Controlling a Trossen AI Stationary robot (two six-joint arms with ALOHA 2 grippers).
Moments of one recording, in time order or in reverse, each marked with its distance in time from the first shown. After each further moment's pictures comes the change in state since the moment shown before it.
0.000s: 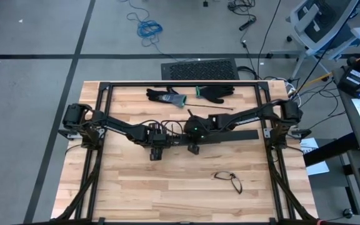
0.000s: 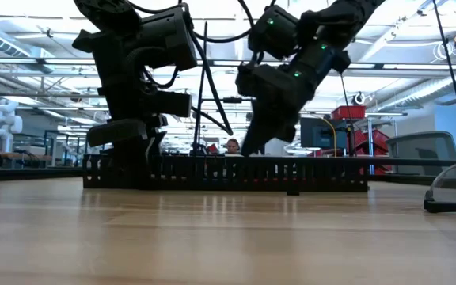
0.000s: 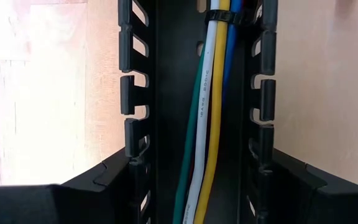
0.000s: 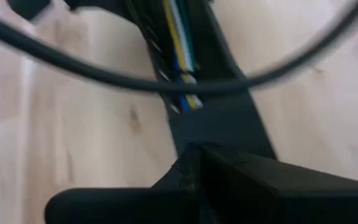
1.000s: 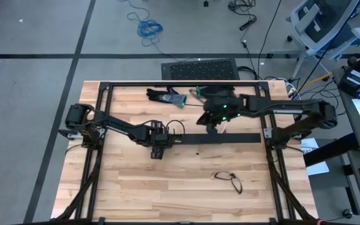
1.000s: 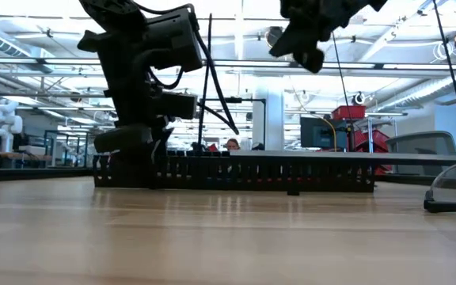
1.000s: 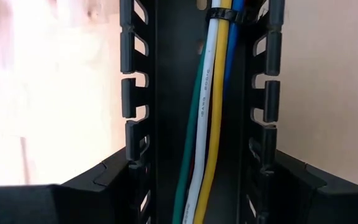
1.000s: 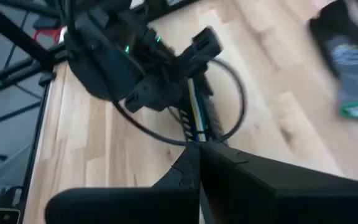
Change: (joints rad) left arm -0.001 0.003 0.026 -0.009 -0.075 0.076; right arm -0.109 -0.513 0.032 -0.211 -0.079 0.027
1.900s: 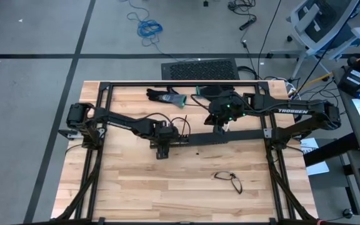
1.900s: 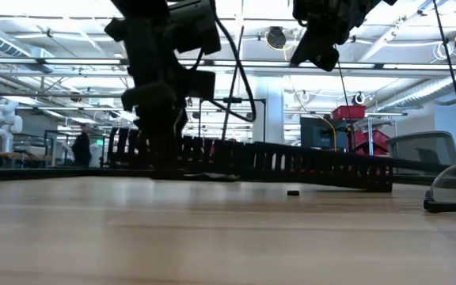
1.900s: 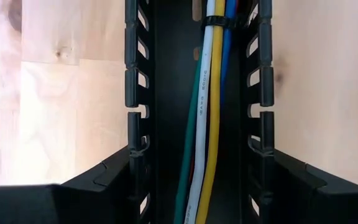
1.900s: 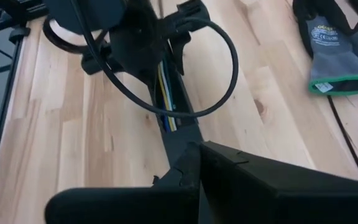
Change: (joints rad) left arm 0.048 0.000 0.146 -0.089 0.252 -0.075; right arm -0.015 -0.069 0.000 -0.178 0.029 -0.128
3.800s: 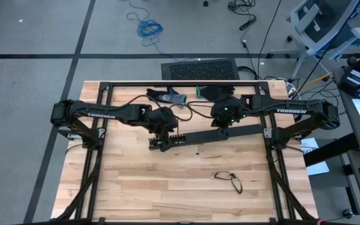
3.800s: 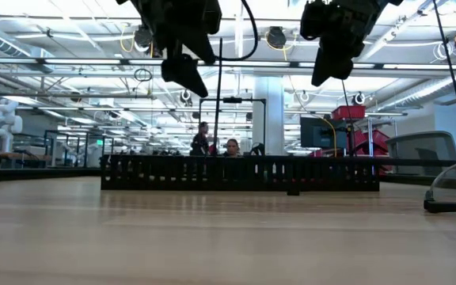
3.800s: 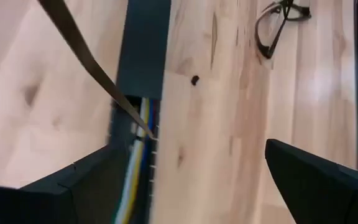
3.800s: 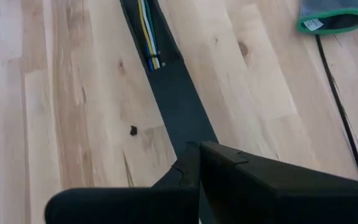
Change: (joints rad) left arm 0.082 -0.211 0.118 0.004 0.249 -0.208; right arm 0.000 0.018 0.001 -0.186 0.054 -0.025
